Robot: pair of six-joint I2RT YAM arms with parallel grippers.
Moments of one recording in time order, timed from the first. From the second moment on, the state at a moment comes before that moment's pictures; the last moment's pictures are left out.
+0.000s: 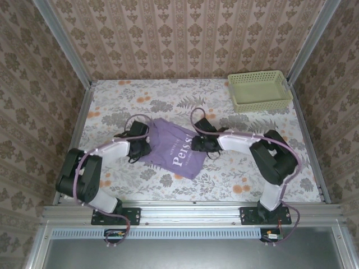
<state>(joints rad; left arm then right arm) -0.41 1.55 0.78 -0.43 -0.07 -0.72 0.64 1.77 0.99 -0.33 0.06 0.71</state>
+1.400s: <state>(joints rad) -0.43 1.59 0.81 -0.35 0.03 -0.70 0.58 2.14 1.61 -0.64 0.04 0.40</state>
